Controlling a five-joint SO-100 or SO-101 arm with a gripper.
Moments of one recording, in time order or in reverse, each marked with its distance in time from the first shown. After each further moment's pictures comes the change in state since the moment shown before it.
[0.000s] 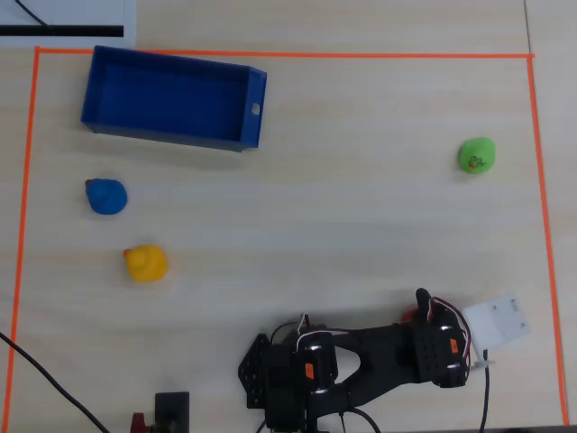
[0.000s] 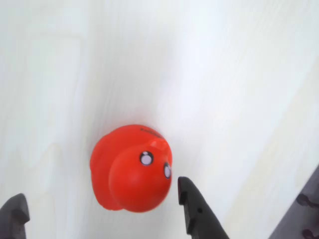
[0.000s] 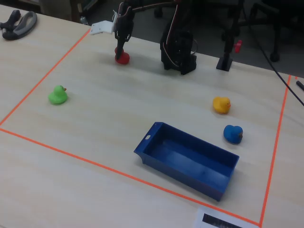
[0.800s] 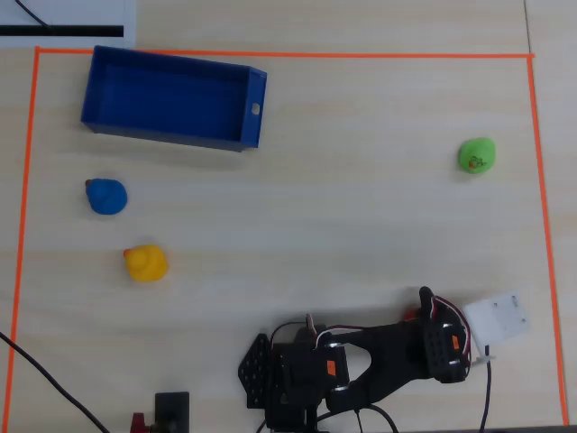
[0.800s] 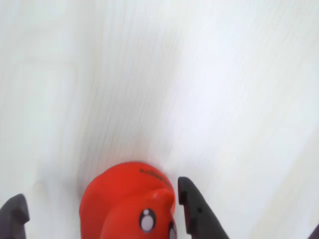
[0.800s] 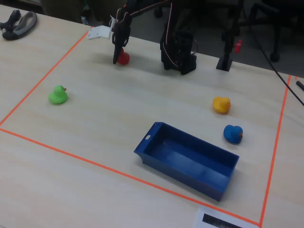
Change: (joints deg) arm -0.4 -8.3 2.1 -11.7 -1.2
